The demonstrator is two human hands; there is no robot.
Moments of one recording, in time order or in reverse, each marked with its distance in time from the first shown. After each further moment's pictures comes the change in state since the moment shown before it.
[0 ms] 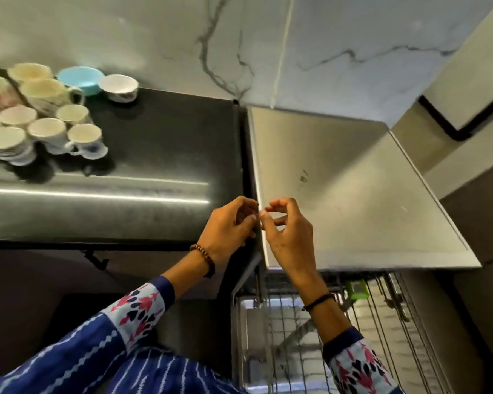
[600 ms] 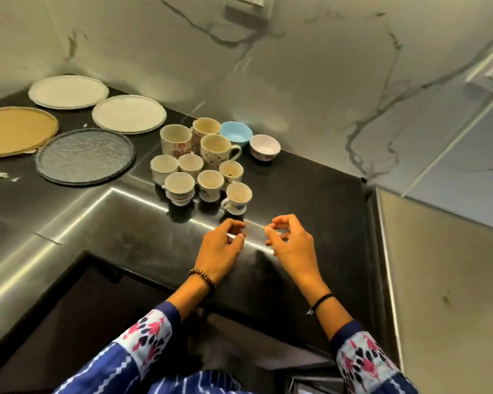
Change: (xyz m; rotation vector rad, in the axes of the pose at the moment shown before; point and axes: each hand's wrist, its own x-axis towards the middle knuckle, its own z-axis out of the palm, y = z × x) left_hand 0.025 -0.110 -0.275 0.057 0.532 -0.166; right_hand 0.110 -0.128 0.262 0.069 -0.385 -0.059
